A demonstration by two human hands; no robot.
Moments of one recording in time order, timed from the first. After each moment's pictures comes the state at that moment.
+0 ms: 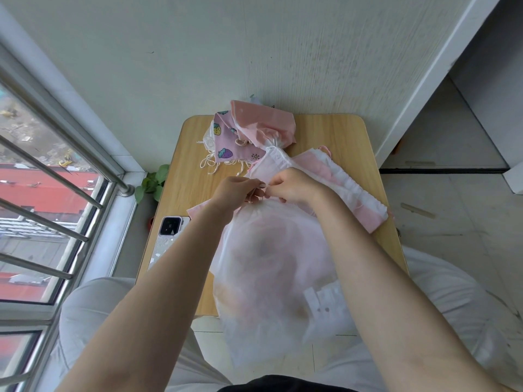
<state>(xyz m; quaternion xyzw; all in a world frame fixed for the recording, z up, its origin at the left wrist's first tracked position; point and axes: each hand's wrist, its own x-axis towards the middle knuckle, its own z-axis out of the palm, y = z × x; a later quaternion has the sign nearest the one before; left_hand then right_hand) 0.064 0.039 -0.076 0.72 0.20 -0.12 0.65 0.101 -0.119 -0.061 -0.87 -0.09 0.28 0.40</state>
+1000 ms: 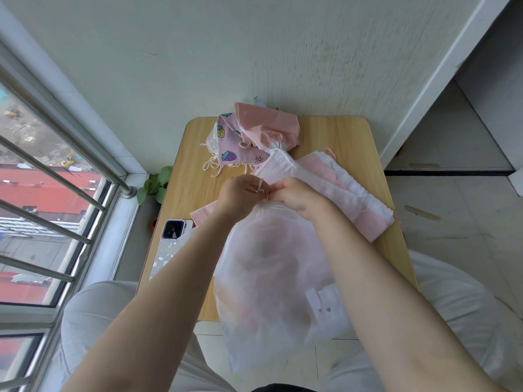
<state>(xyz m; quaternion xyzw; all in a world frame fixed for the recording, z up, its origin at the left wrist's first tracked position) 0.062 0.043 -0.086 0.87 0.07 -0.01 0.49 0.107 -0.107 -0.100 -0.77 -0.01 0.31 0.56</state>
